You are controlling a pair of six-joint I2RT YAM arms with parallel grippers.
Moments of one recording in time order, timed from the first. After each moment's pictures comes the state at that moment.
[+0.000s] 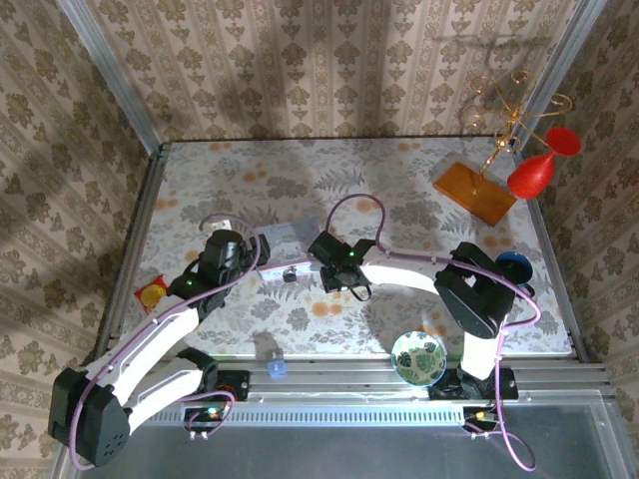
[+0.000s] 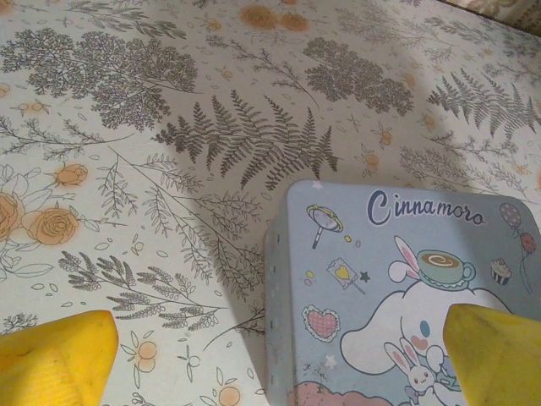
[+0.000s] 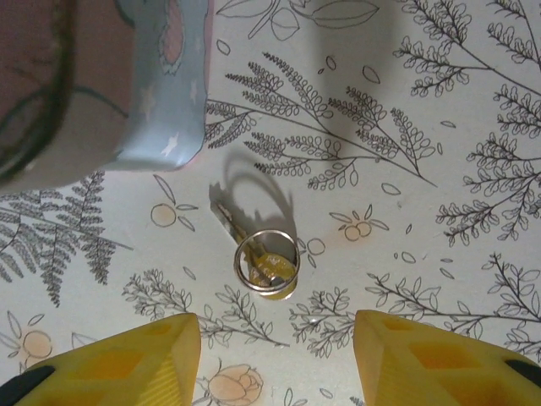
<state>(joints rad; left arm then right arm) -0.52 0.93 0.59 -0.31 -0.33 -0.58 0.87 1.84 1.17 -0.57 0.21 0.61</state>
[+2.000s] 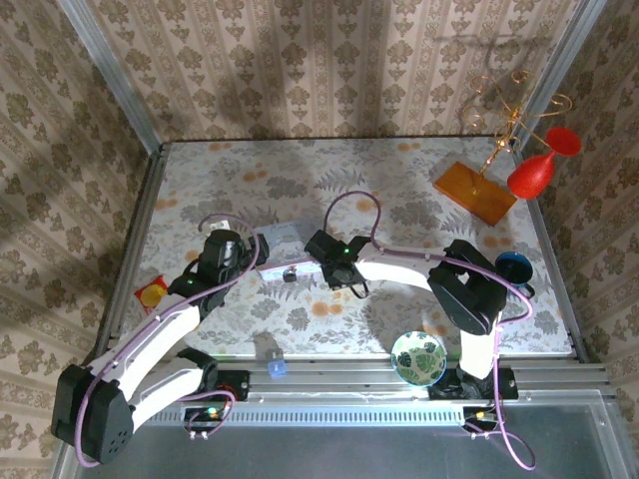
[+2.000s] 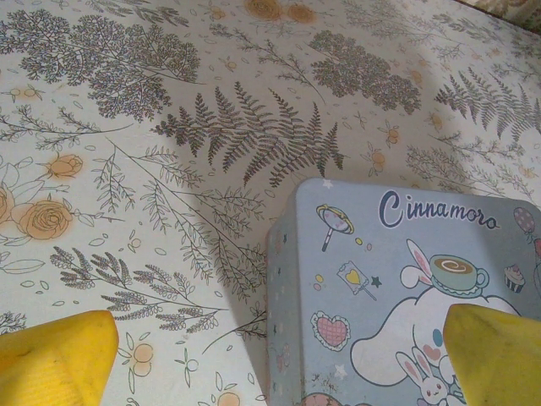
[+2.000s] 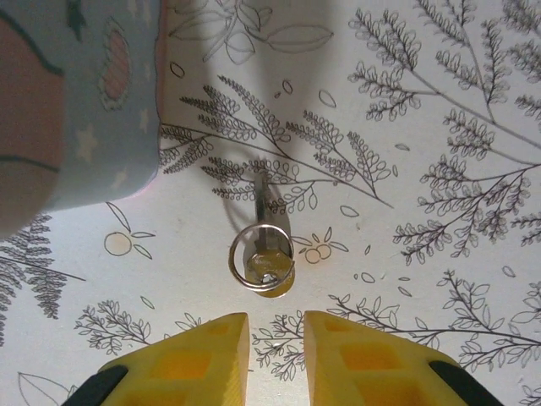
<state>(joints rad) -0.49 0.95 0.56 -0.27 -0.29 -0.59 0.87 1.87 1.23 -0.64 0.29 0.60</state>
